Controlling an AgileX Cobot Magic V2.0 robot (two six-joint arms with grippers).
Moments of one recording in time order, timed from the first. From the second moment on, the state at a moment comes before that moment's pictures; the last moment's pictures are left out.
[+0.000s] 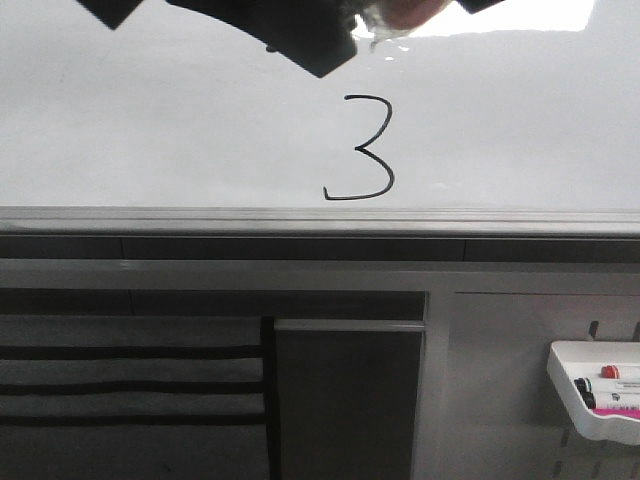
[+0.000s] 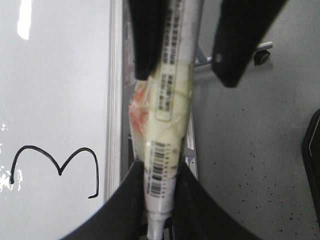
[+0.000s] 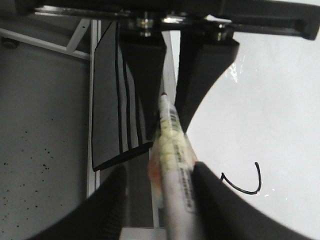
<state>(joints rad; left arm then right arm) -0.79 1.37 -1.17 -0.43 0.72 1.23 0.73 0.98 -0.90 0.29 0.57 -1.18</state>
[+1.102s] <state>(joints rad) -0.24 1.41 -0.87 -0.70 0.16 0.70 0.42 0.69 -0.90 0.29 0.70 -0.83</state>
